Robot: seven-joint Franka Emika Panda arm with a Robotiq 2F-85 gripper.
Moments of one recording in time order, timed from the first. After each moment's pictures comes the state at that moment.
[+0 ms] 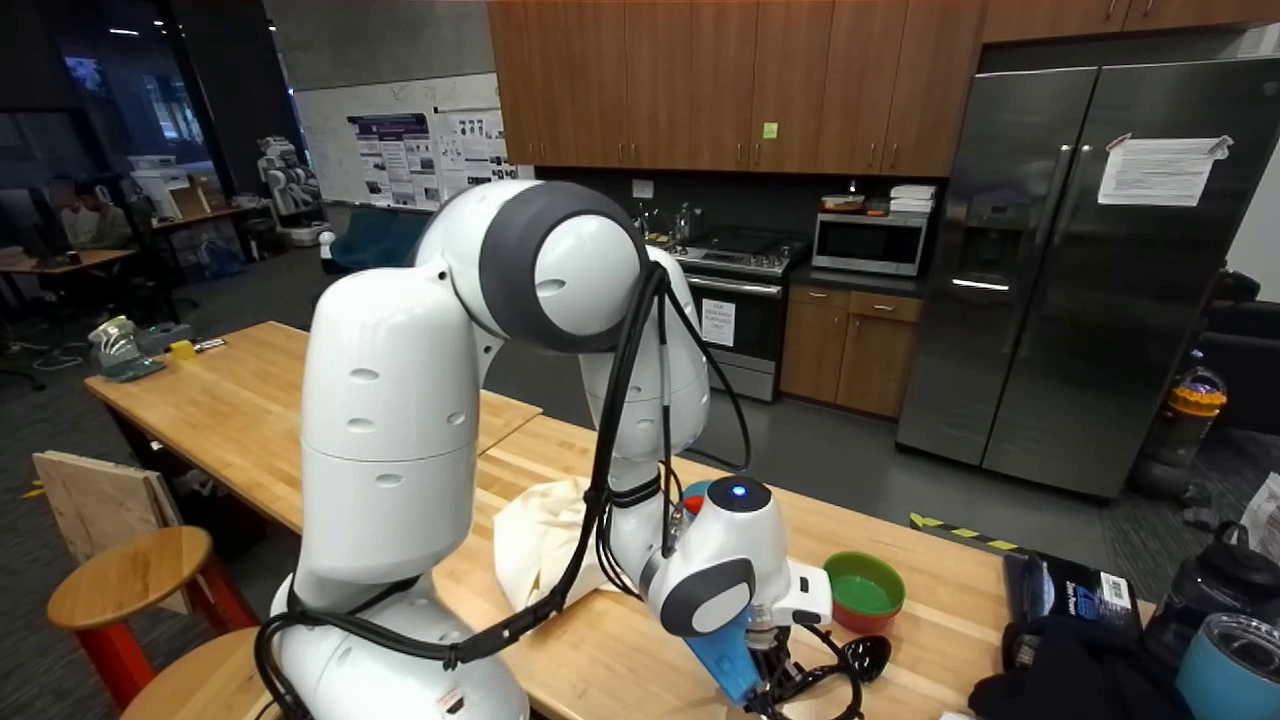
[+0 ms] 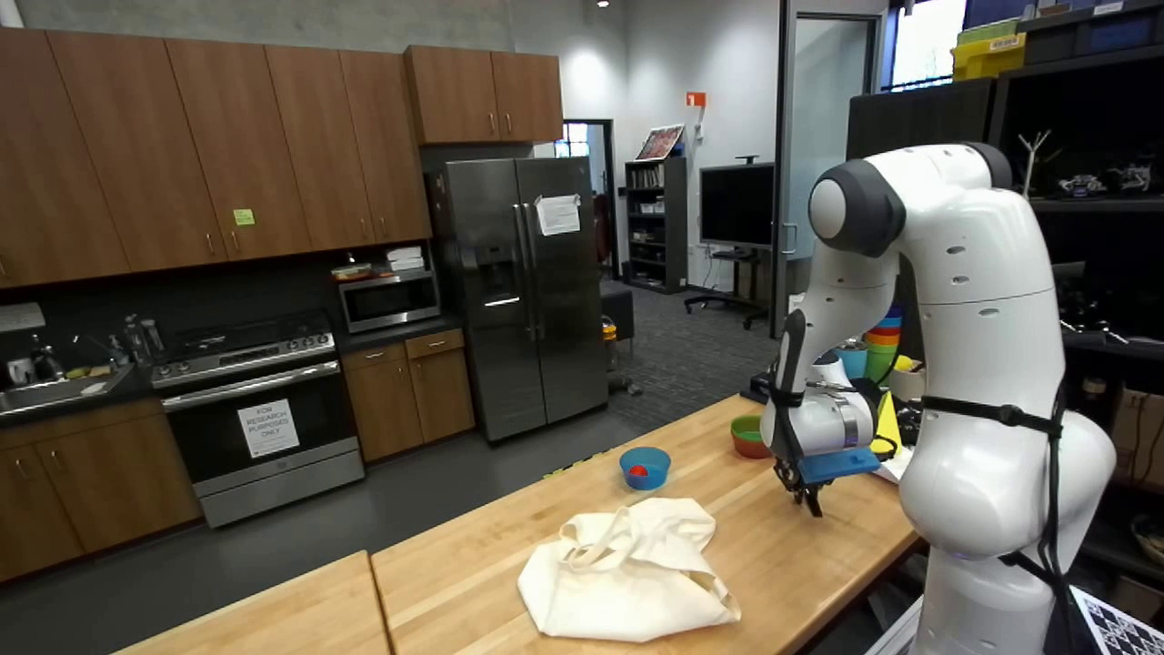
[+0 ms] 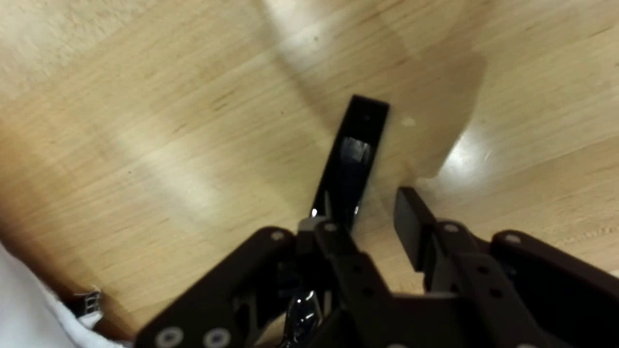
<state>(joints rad) -0.16 0.26 -0.31 -2.77 0.10 3.19 -0.04</state>
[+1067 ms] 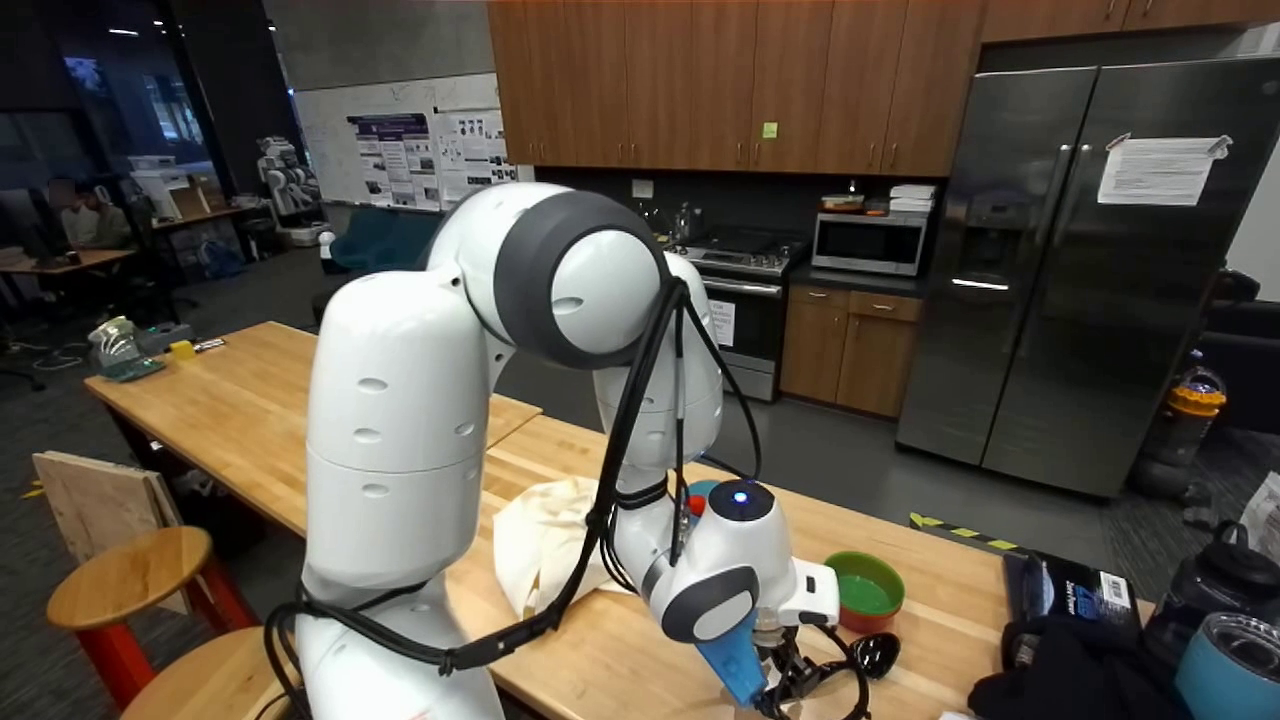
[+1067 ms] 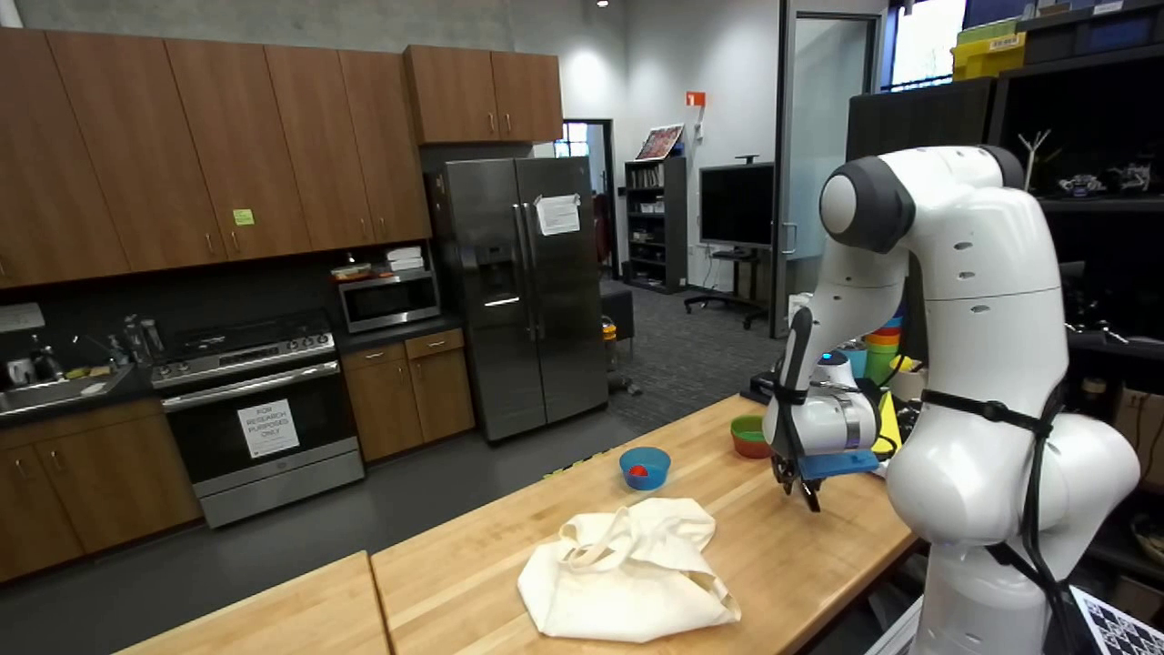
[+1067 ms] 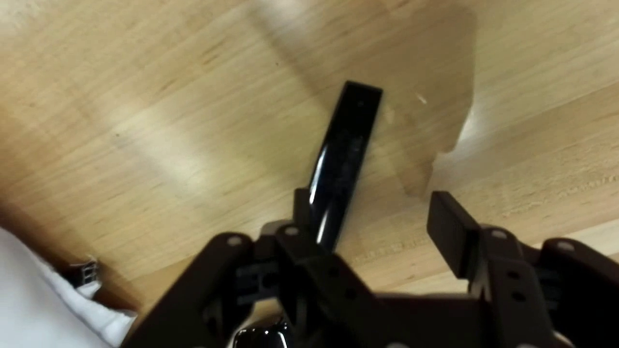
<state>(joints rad) -0.37 0.26 -0.13 -2.77 0.10 3.28 -0.06</state>
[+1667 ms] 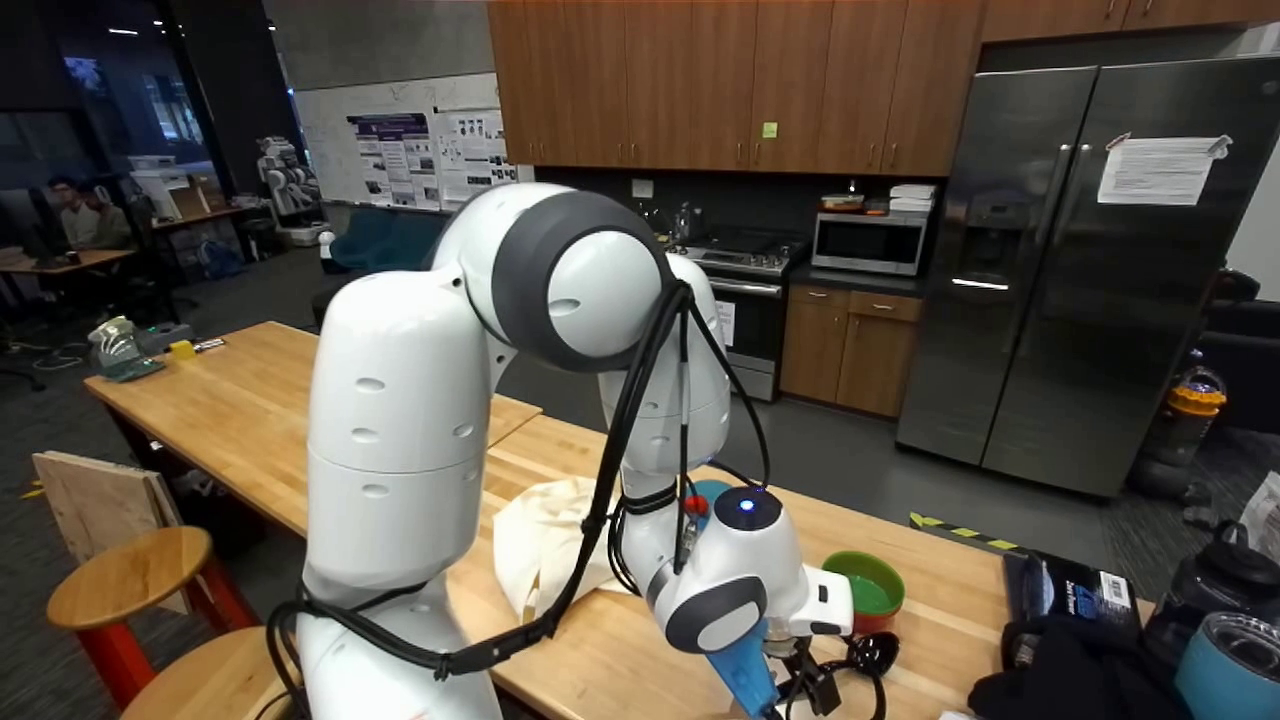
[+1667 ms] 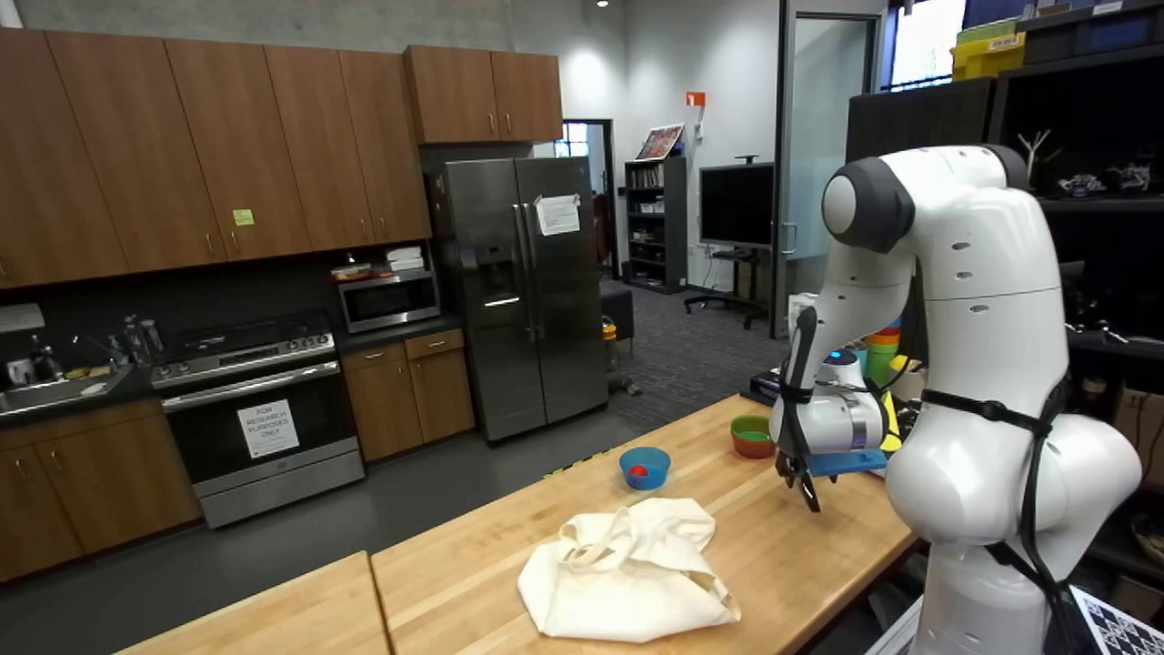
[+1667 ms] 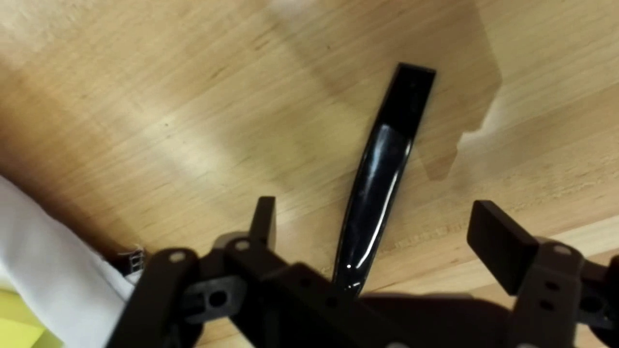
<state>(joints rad) -0.38 0.26 -0.16 -2.77 0.11 3.32 -0.07</state>
